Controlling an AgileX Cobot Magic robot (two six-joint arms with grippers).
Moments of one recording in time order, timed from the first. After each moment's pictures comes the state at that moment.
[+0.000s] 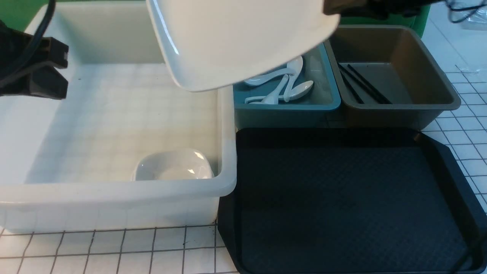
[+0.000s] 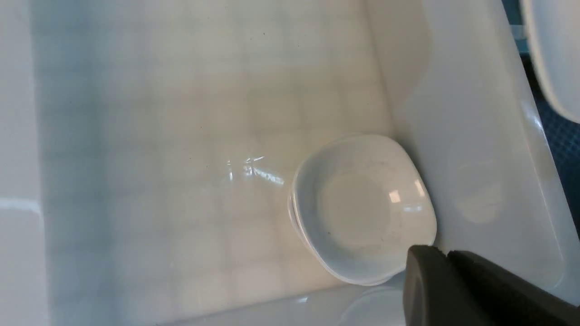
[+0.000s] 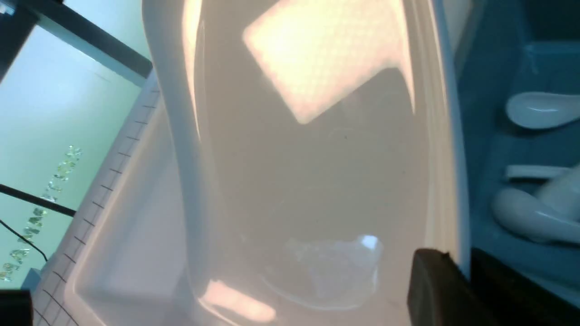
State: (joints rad) right arm 0.25 1.82 -1.84 0.87 0.88 -0.25; left arm -0.01 1.17 -1.29 -0.27 1.05 0.10
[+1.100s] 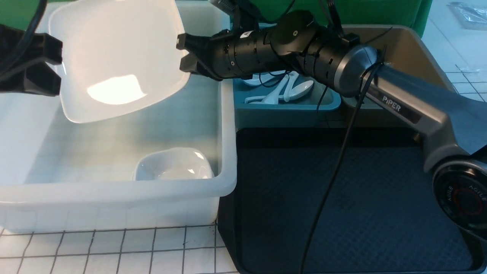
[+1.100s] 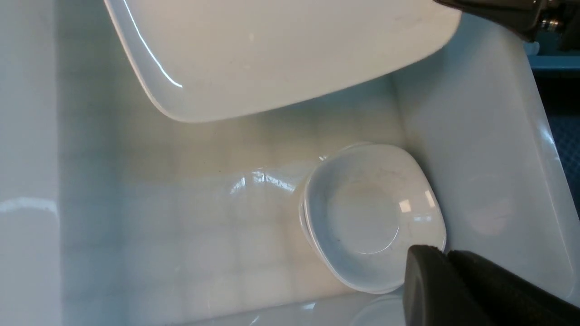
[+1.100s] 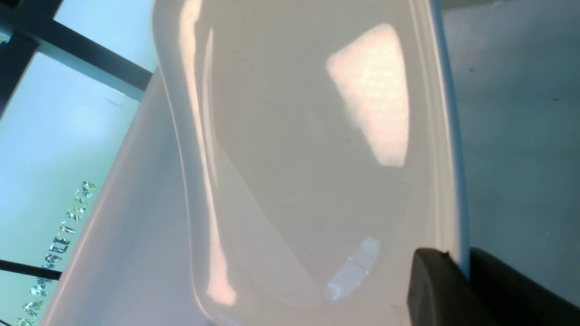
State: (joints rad) right arm 0.59 2.32 -2.13 0.85 0.47 -0.07; left arm -0.01 1.17 -1.29 -0.25 1.04 0.06
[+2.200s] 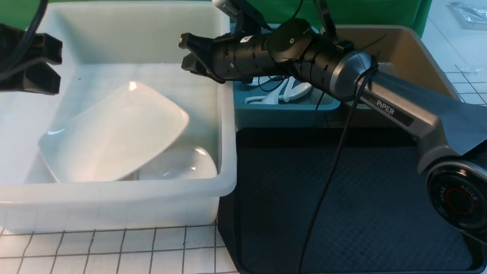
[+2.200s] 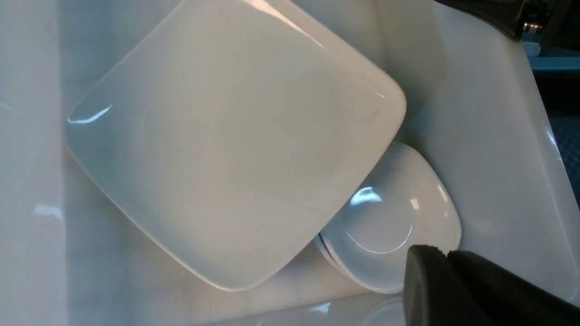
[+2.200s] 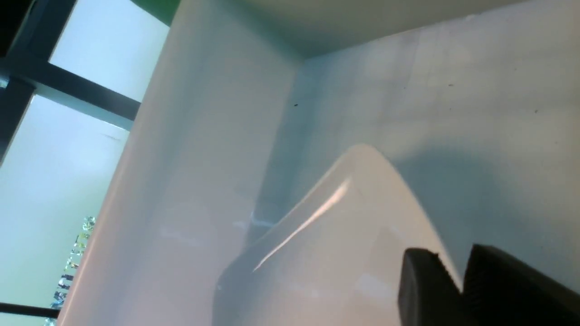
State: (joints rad) right arm 0.59 2.34 -2.13 0.85 0.44 -0.01; left arm -0.01 1.17 -1.29 -0.24 1.04 0.08
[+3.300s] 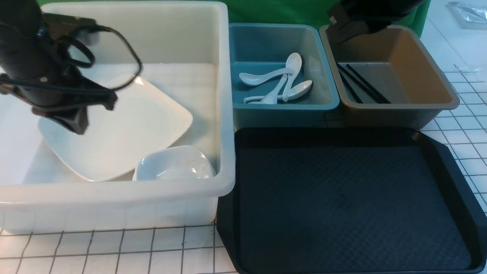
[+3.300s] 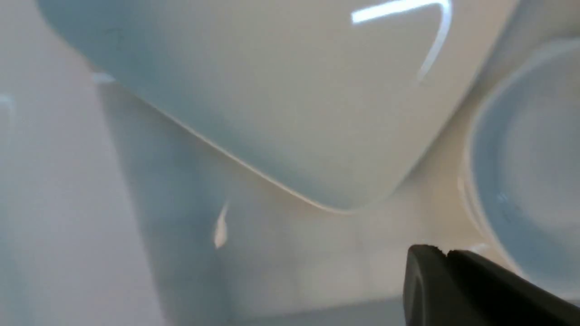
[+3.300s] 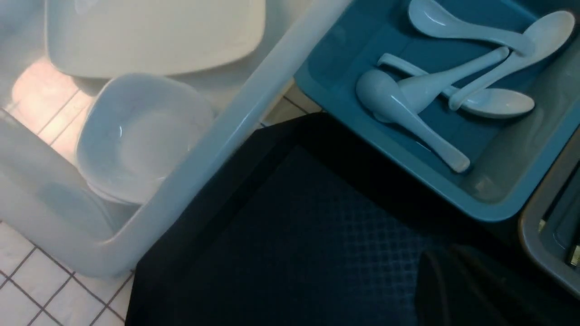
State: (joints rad) right arm 0.45 1.72 -1.97 0.20 1.22 -0.23; left arm -0.05 1.63 -1.44 0.04 1.10 0.00
